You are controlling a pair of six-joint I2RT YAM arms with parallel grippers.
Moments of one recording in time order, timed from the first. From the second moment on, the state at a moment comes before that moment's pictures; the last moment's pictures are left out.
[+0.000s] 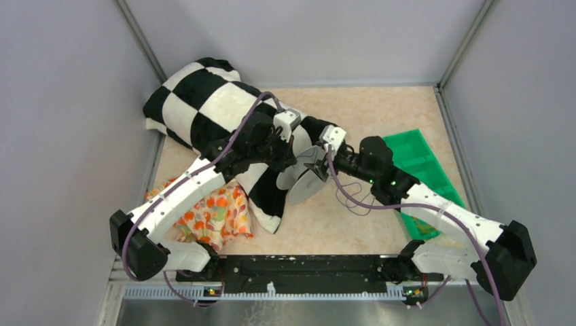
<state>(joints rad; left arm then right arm) -0.71 1.31 1.27 -0.58 0.22 -0.15 0.74 1.10 0.81 0.14 -0.27 -0.26</state>
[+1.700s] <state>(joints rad) -0.68 1.33 1.28 -0.61 0.33 -0.16 0.82 1.25 0.81 0.22 -0.10 -0.47</state>
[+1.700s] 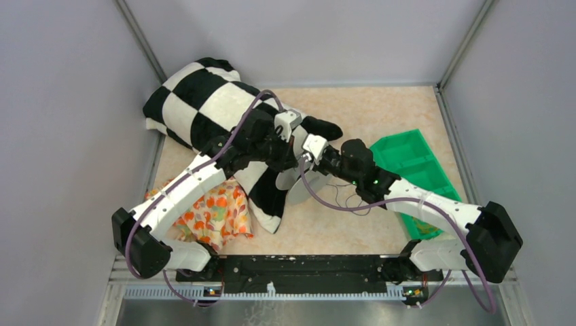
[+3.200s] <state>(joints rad) -0.61 1.26 1.25 -0.64 0.18 -0.23 0.82 1.24 0.82 0.14 -0.03 -0.63</state>
